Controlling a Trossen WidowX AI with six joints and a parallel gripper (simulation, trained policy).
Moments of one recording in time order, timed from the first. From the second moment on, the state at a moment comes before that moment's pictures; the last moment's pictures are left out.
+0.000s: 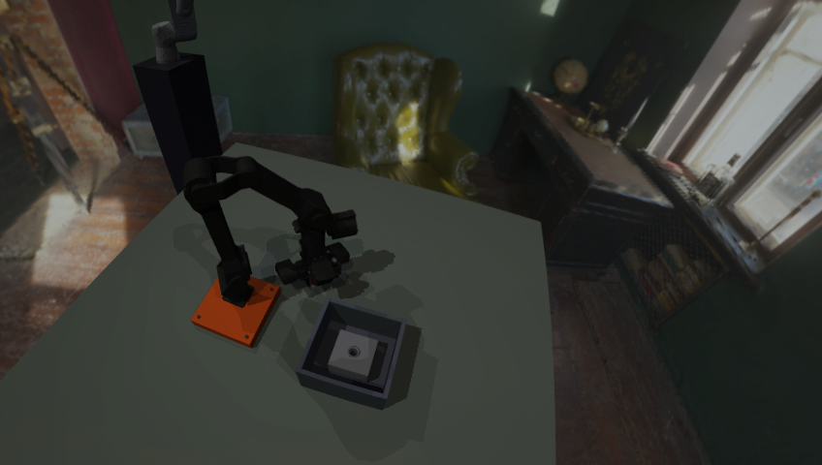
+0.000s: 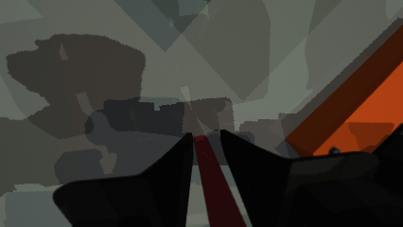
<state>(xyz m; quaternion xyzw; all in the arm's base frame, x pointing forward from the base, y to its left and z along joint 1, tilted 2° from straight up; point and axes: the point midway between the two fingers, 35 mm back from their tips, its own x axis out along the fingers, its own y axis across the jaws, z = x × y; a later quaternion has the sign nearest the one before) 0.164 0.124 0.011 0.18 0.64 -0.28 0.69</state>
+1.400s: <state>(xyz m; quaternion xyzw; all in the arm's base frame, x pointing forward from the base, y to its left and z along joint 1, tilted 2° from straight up) 0.247 0.062 0.142 0.24 0.50 -0.36 0.75</state>
